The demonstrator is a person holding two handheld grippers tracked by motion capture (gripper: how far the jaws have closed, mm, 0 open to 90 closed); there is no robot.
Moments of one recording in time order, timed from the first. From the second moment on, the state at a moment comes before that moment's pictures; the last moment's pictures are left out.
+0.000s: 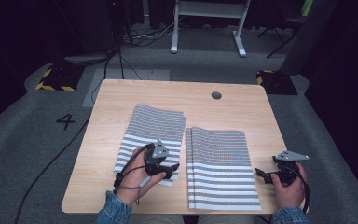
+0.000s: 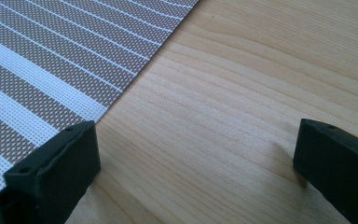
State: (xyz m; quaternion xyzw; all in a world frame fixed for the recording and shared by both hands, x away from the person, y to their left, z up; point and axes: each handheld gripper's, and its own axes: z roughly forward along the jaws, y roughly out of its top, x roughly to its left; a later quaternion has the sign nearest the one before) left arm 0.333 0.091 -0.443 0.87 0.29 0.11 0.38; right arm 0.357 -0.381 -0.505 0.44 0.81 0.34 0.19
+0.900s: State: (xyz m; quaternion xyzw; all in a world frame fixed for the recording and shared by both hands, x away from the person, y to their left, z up) left arm 0.341 0.094 -0.490 0.87 0.32 0.10 0.37; right arm 0.357 -0.381 -0.505 0.44 0.81 0.34 0.19
